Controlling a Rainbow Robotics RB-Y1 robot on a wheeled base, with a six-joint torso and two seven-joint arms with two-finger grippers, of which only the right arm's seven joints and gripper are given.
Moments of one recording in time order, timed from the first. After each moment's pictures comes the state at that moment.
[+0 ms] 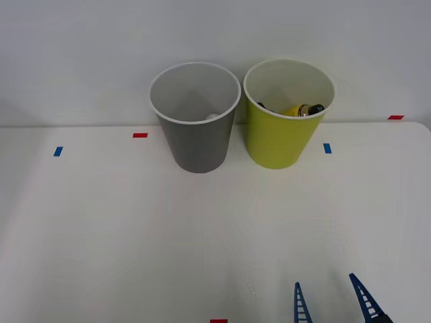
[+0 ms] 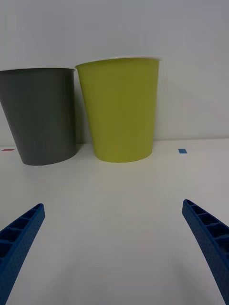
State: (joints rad) arm 0.75 -0.10 0.20 -1.55 0.19 -0.98 1.36
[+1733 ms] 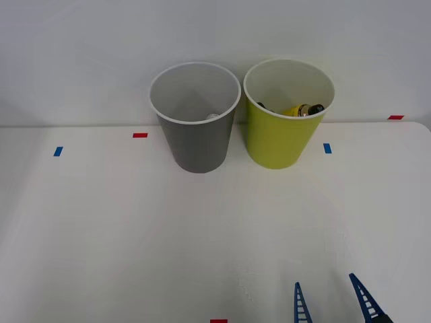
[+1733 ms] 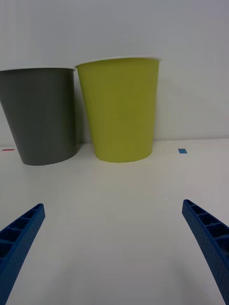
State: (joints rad) arm 0.75 -0.10 0.20 -1.55 0.19 -0.98 1.36
